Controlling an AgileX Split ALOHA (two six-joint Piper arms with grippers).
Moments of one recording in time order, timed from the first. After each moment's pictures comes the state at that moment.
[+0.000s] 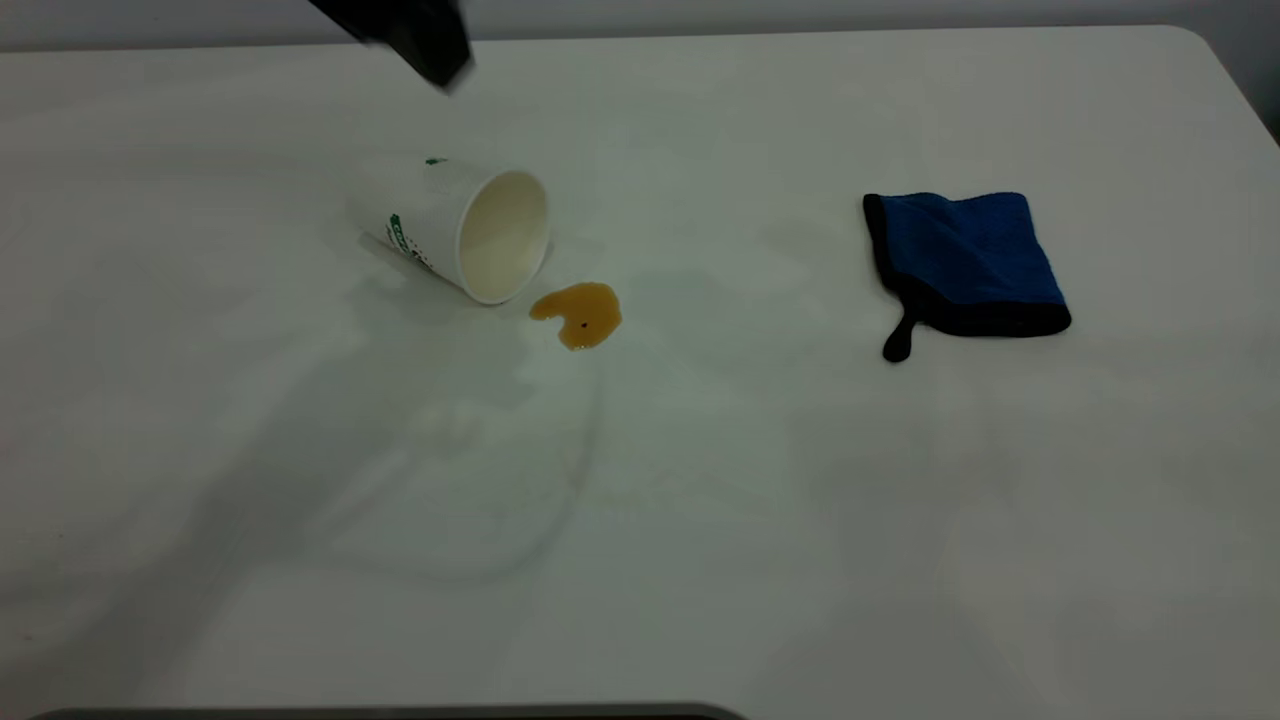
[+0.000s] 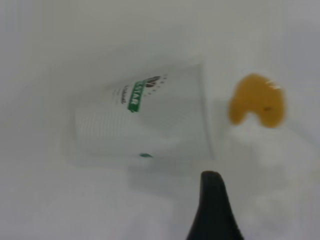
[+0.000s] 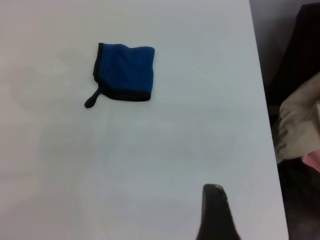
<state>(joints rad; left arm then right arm) -0.48 1.98 -1.27 0.08 0.39 0.21 0.07 0.03 -0.47 -0.04 1.12 0.01</state>
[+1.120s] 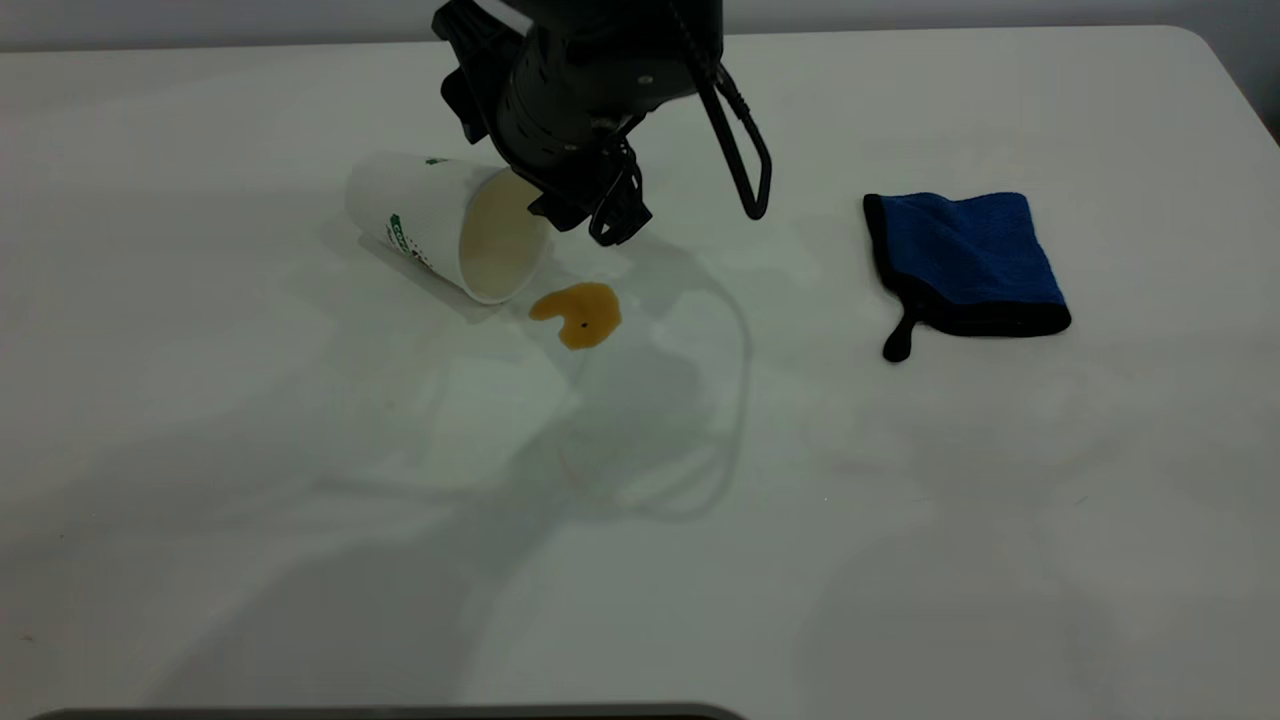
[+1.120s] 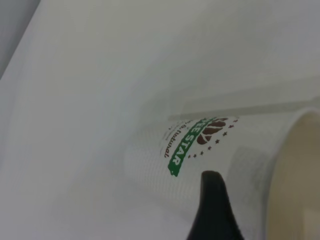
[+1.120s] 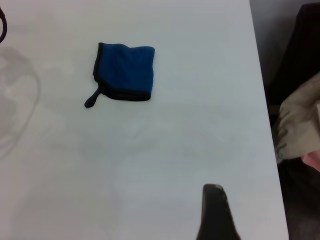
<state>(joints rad) -0.76 2.47 -1.61 1.02 0.75 -0.77 0.07 0.03 -0.47 -0.04 1.12 0.01</state>
